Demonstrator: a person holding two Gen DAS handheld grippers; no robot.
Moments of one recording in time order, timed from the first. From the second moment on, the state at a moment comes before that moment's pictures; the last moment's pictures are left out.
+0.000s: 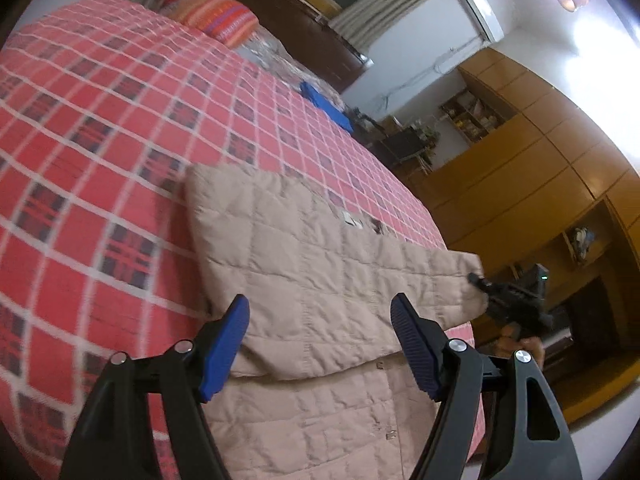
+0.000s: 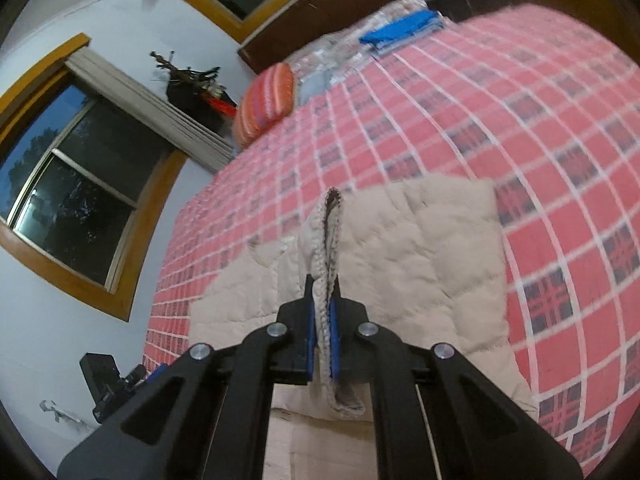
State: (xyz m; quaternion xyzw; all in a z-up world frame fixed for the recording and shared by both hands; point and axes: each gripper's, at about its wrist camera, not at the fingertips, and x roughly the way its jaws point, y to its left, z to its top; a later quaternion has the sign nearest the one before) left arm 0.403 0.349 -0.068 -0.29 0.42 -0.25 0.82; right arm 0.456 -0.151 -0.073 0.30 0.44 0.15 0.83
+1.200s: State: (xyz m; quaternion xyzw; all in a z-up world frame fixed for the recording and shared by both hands) left arm 0.486 0.289 -0.114 -0.25 0.51 -0.26 0.78; right arm 0.458 -0.167 -0.164 0.27 0.49 0.13 0.82
